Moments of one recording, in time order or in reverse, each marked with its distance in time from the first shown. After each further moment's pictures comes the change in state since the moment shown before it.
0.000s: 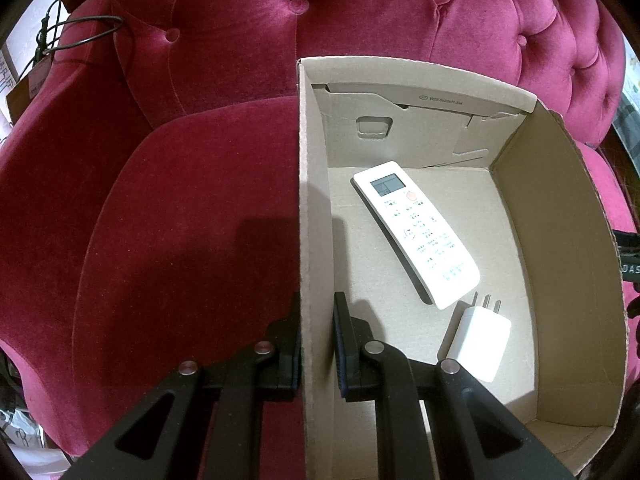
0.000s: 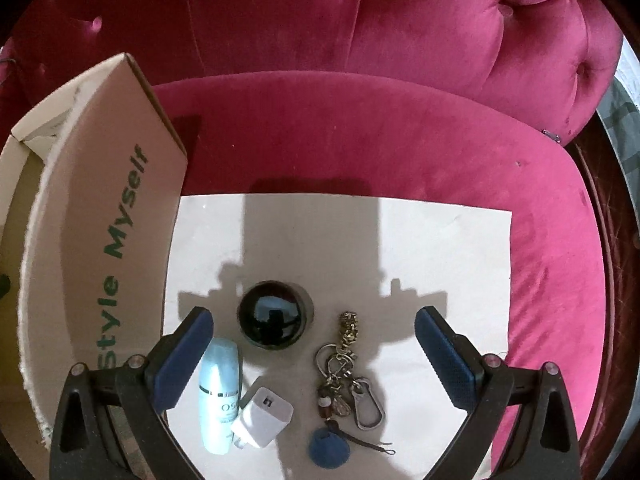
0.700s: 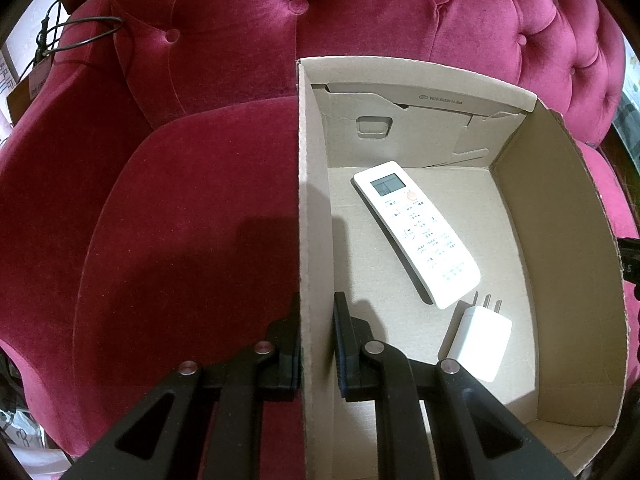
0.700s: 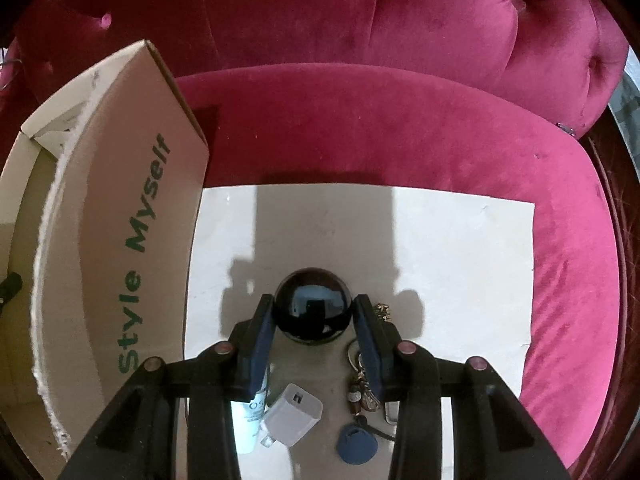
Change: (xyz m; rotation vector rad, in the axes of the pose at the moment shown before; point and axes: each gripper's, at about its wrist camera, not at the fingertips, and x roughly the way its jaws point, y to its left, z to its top) left arm 0.000 -0.001 0.000 0.000 0.000 0.002; right arm -0.003 0.014 -0.005 0.004 0.015 0.050
